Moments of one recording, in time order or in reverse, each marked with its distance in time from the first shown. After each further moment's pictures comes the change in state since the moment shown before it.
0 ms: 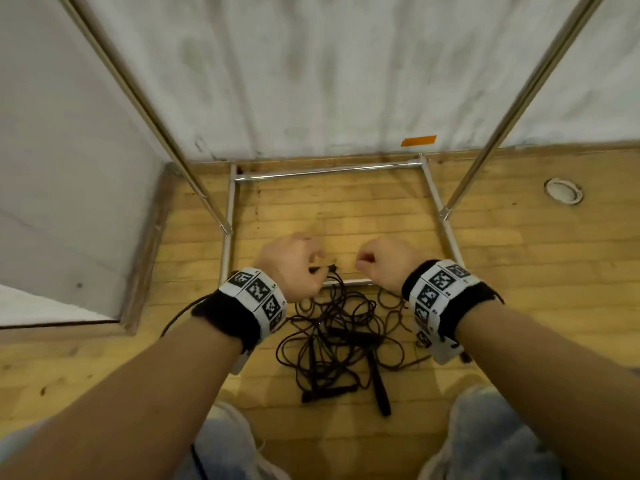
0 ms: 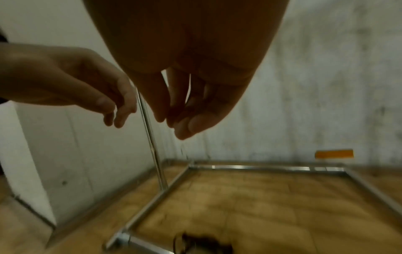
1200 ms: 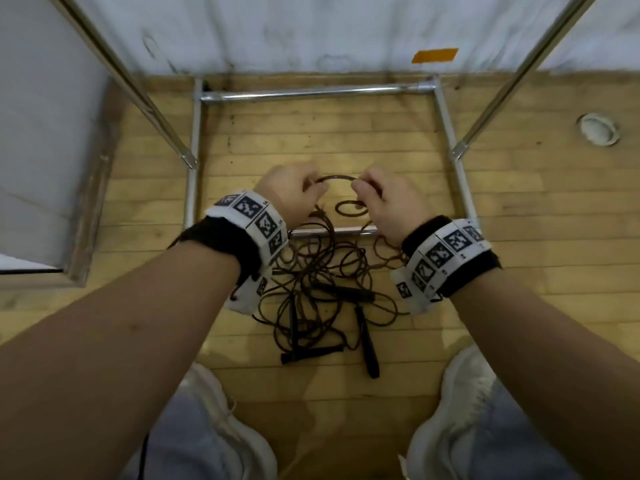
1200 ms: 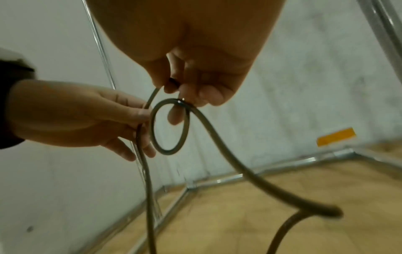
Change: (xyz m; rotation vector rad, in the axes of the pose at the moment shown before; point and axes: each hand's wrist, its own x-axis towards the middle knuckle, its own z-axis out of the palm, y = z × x) left_hand 0.063 -0.019 0.083 -0.278 0.054 -0.137; right_hand 0.044 0.058 0.067 0.277 0.357 -0.115
